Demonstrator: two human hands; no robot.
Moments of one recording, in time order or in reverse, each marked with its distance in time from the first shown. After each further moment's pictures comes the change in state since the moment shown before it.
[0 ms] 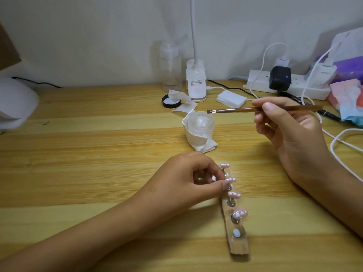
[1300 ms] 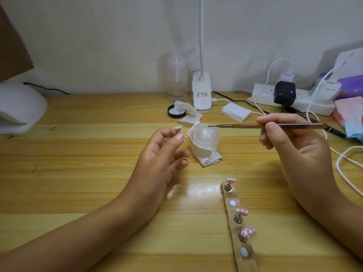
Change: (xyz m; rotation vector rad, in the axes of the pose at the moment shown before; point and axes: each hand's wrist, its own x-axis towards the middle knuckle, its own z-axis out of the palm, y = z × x) left_hand 0.010 -0.006 -0.022 -0.967 0.424 -0.173; right_hand -0.010 0.001 0.008 -0.197 0.000 -0.236
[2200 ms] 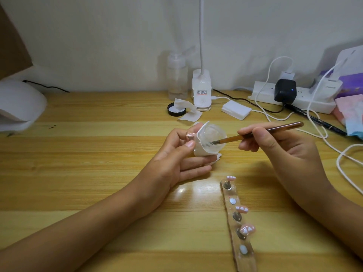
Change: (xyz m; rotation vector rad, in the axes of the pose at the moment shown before) left_hand -0.001 -0.002 0.002 0.049 -0.326 -0.072; right_hand -0.003 -0.014 0.011 0.023 -0.132 0.095
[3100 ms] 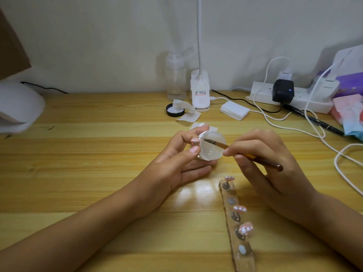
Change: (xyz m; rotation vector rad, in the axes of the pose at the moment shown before) left_hand 0.001 -0.001 0.000 0.079 -0.053 0.007; right_hand -0.007 0.011 0.000 -0.697 -0.184 -0.549
